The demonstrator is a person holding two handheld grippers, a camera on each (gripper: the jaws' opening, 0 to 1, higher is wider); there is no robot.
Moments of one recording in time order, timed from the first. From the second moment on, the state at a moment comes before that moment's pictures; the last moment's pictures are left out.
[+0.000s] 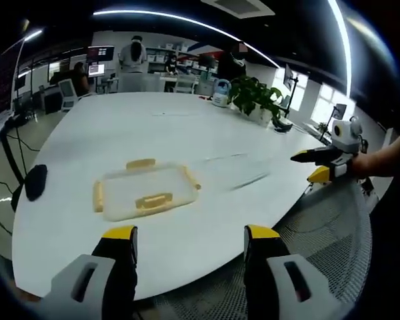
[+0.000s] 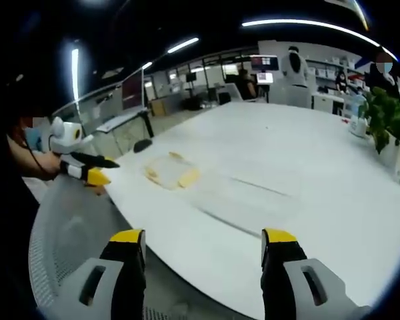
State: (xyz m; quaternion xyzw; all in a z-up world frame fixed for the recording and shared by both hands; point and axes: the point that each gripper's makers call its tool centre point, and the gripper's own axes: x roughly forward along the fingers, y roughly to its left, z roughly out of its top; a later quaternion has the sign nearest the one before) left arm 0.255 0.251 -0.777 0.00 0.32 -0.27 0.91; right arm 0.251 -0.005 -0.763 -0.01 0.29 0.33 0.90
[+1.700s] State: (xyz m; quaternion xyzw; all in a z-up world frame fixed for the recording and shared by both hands) left arm 0.263 0.256 -0.775 -0.04 0.31 -0.27 0.91; right arm 0.271 0.025 -0.739 -0.01 0.25 0.37 0.90
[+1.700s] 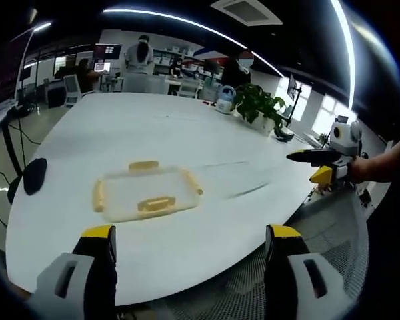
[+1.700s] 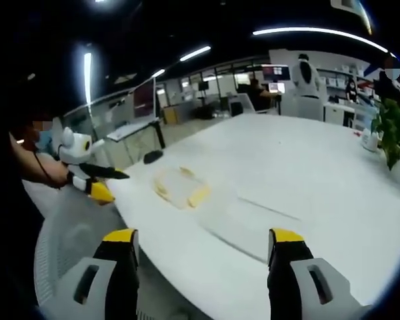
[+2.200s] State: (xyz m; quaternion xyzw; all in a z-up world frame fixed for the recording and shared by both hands) left arm 0.274 0.269 -0.777 -0.01 0.31 -0.27 0.91; right arm 0.282 0.045 -0.735 -0.02 0.24 0.39 0.89
